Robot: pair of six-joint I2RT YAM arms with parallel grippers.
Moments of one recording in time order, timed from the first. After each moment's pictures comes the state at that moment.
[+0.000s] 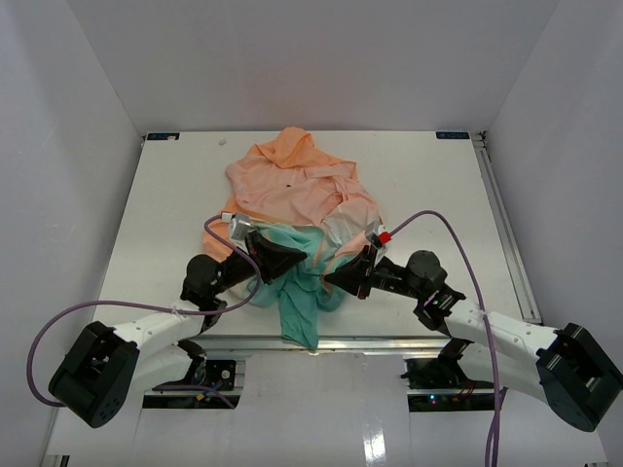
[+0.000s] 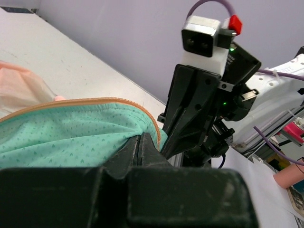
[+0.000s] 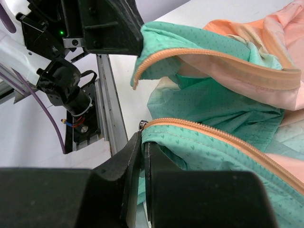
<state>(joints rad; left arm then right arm) -0.56 1.07 0.26 1.13 0.58 -0.70 0.77 1.00 0.32 0.71 -0.54 0.38</state>
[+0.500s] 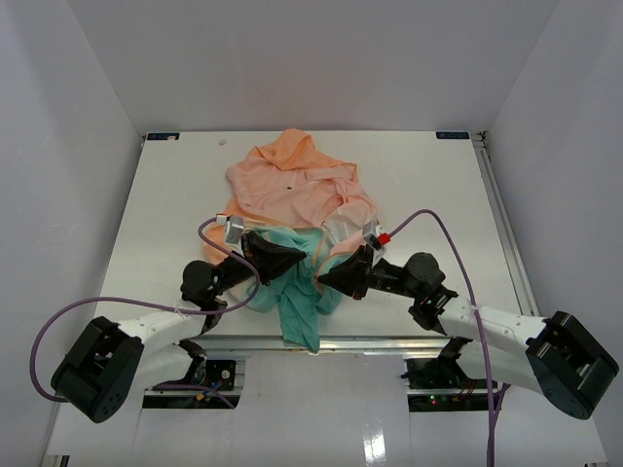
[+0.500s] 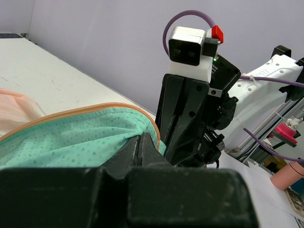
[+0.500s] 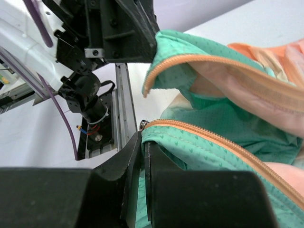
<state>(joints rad) -0.56 1.10 0.24 1.29 0.60 -0.73 0.81 1.07 0.31 0.89 -0.58 0.41</state>
